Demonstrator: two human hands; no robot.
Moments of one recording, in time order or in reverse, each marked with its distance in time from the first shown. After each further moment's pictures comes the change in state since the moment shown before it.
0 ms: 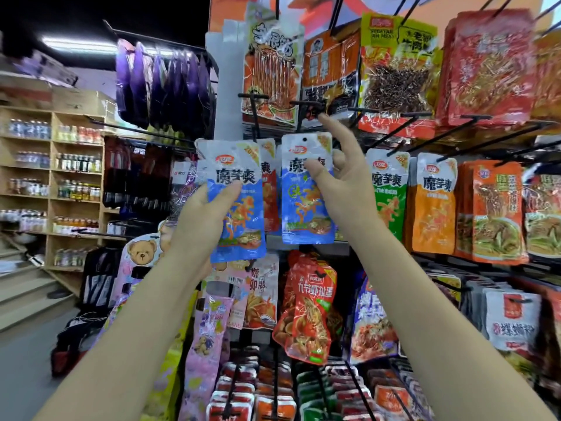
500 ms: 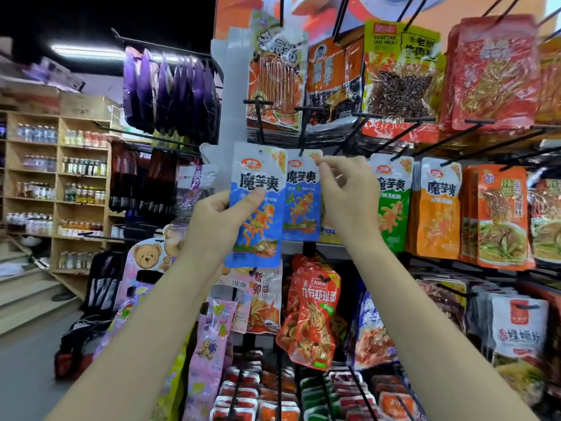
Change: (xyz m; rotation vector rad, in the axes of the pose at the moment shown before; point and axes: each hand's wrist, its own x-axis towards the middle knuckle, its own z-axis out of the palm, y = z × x) left_hand -0.009 0.006 0.011 -0.043 -0.022 0.057; right_hand 0.001 0.011 0.007 -0.389 0.194 0.030
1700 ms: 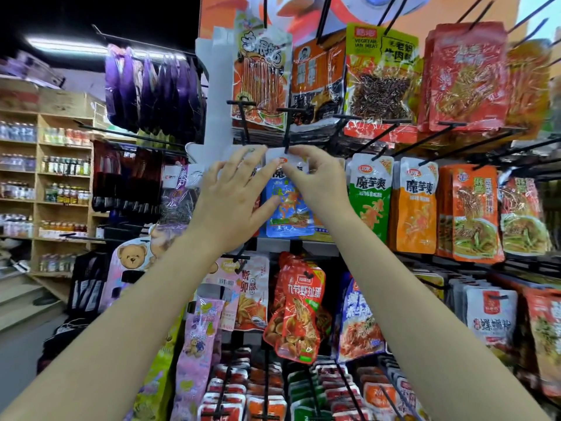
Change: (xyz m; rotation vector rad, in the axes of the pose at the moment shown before) left_hand 0.059 -0.023 0.009 1.392 -0.052 0.982; right_hand 0.025 0.001 0.014 0.124 -0.178 0.053
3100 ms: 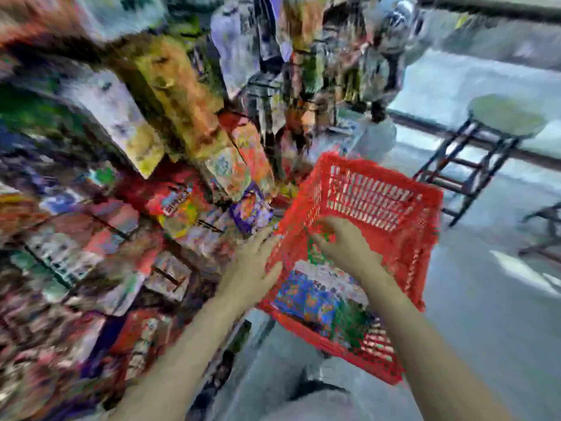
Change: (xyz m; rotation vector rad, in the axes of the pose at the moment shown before) left_hand -0.345 0.627 0.057 -1.227 -1.272 0.470; right_hand -0.664 0.188 -0.440 -0.787 -0.050 1.298
